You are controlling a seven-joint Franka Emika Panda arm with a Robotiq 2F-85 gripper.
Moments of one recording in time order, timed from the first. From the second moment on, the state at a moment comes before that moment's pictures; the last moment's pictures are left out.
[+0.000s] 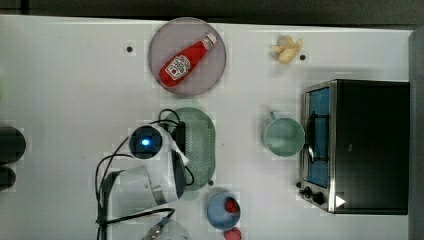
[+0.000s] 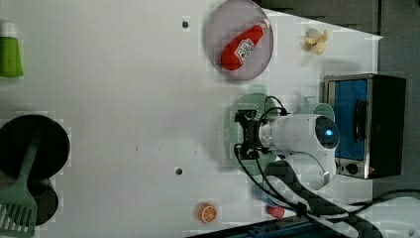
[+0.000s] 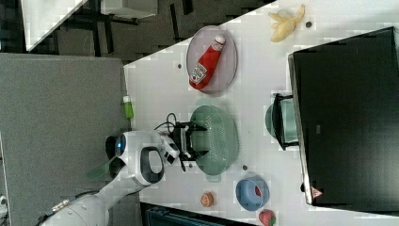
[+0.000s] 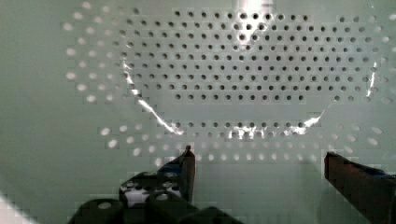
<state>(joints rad) 0.23 0.36 0.10 -2.41 0.01 1.13 1.06</state>
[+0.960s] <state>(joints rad) 0.45 0.49 0.11 -2.21 0.13 1.10 1.21</state>
